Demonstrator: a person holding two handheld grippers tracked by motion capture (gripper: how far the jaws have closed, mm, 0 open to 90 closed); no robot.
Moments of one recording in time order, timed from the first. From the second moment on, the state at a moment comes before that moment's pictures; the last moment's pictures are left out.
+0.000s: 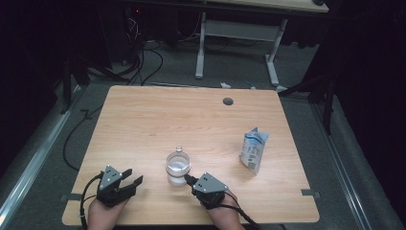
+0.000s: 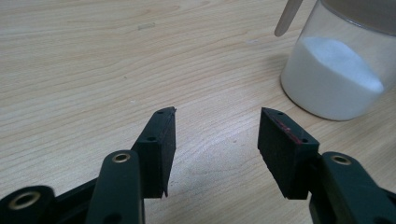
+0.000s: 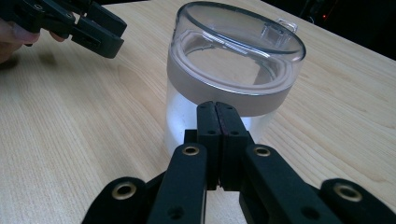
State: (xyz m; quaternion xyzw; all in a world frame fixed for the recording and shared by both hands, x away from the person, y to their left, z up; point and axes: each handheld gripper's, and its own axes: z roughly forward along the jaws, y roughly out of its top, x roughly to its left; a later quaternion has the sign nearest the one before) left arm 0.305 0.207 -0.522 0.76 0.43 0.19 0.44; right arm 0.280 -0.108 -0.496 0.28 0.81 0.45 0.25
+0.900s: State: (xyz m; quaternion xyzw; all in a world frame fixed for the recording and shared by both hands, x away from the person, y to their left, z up) left arm 0.306 0.210 -0.521 0.76 0.44 0.19 0.45; right arm 0.297 -0.175 -0.494 0.37 0.77 0.45 0.27
